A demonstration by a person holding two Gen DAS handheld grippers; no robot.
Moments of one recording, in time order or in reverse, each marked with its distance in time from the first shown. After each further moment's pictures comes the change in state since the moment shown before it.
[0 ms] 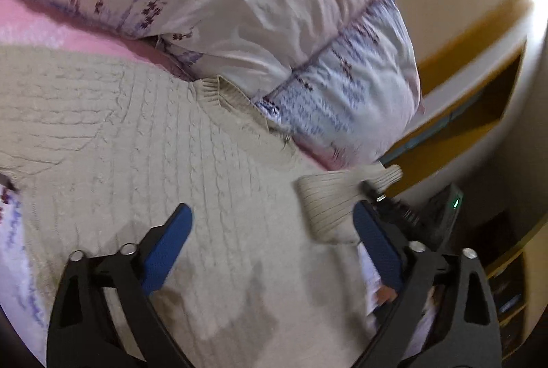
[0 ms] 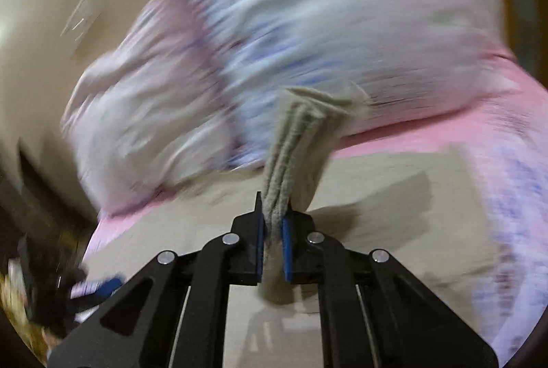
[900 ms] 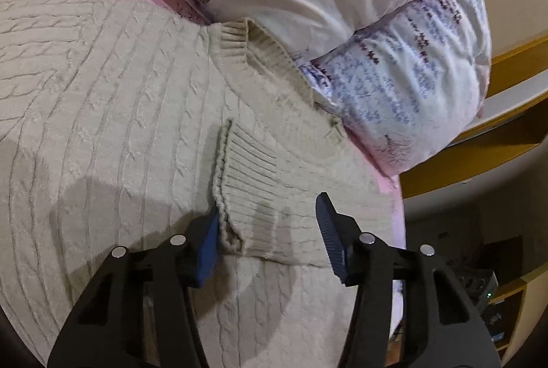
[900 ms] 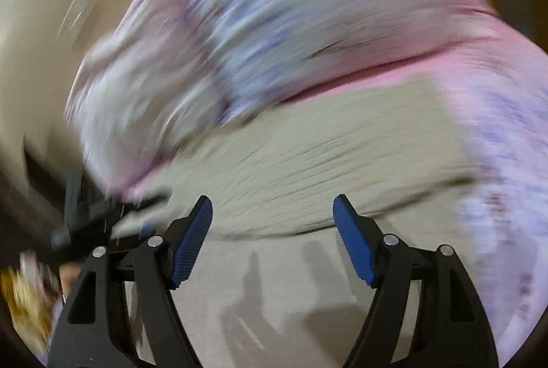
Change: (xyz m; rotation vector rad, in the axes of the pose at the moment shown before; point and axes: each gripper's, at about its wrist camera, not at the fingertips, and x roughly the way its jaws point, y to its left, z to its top) left arm 0.096 0.009 0.010 -0.105 0.157 0.191; right arm -0.055 -0.057 -0.041 0.169 0.002 -0.058
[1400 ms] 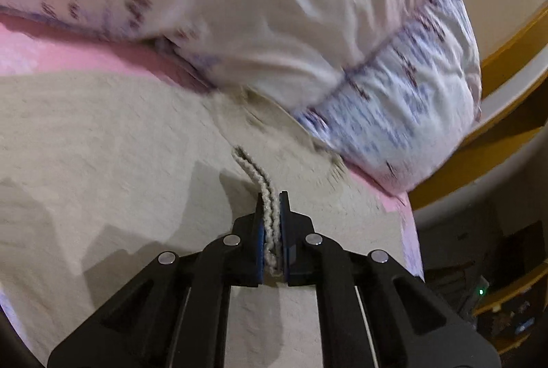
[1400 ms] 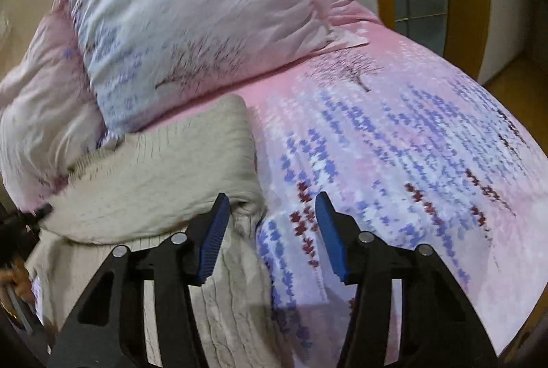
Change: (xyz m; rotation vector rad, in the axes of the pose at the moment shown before) left arm -0.033 0.001 0.023 0.100 -0.148 0.044; right arm -0.019 -0.065 0.006 -0.005 -0.012 -0.376
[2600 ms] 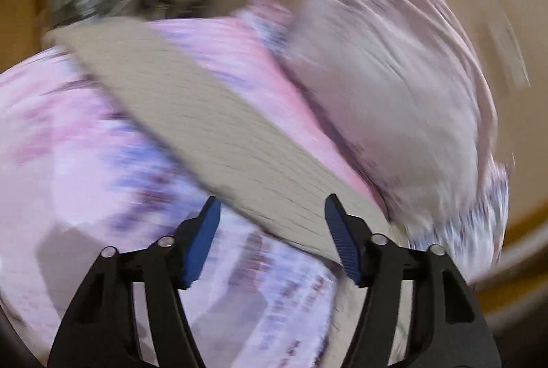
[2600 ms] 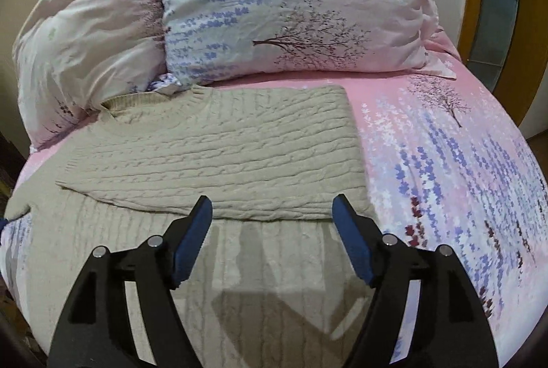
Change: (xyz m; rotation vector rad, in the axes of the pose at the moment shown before) left arm -0.254 0.212 -0.037 -0.486 -0.367 0.268; right arm 0.006 0.088 -0.013 -0.282 0.048 0.080
